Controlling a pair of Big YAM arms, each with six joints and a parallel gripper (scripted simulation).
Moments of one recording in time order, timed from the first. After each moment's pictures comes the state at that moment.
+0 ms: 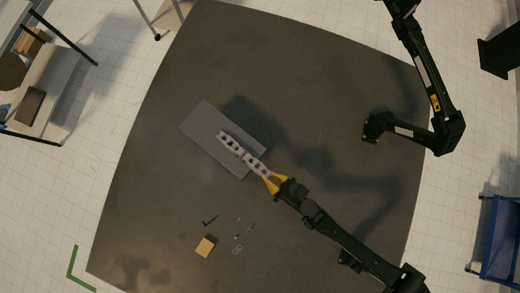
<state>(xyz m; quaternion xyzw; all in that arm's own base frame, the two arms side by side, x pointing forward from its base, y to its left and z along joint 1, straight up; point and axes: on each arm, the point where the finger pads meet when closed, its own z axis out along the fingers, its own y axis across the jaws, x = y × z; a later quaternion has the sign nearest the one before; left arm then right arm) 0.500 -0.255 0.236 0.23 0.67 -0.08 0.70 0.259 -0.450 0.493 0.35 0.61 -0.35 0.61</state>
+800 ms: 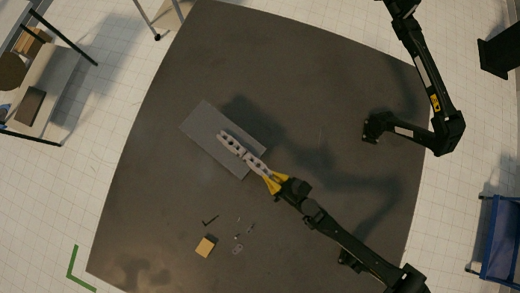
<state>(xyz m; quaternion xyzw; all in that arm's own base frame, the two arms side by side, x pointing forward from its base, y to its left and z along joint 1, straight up) 0.498 -0.257 0.239 0.27 0.65 -0.03 0.71 0.259 -0.450 0.493 0.35 0.61 -0.35 0.61</state>
